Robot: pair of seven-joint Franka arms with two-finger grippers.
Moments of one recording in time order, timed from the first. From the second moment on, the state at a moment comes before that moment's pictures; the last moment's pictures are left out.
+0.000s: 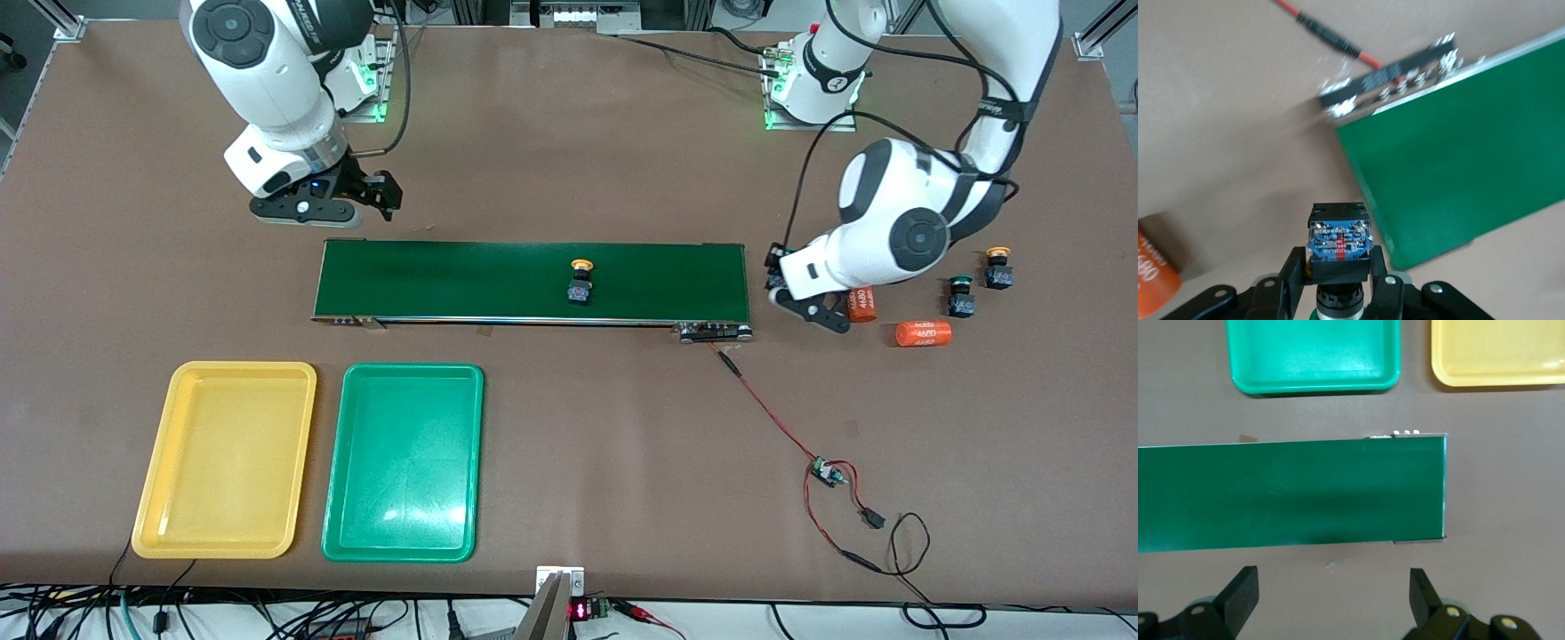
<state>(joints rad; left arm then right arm) 0.04 0.28 -0.34 -2.05 -0.09 2.09 0.08 0.10 -0.07 0.38 -2.11 -0.02 2.03 0.54</state>
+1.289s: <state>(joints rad) -0.08 0.39 -0.33 -1.95 -0.10 2.21 -0.19 0.22 0.19 0.40 -2.04 -0.08 2.26 0.70</state>
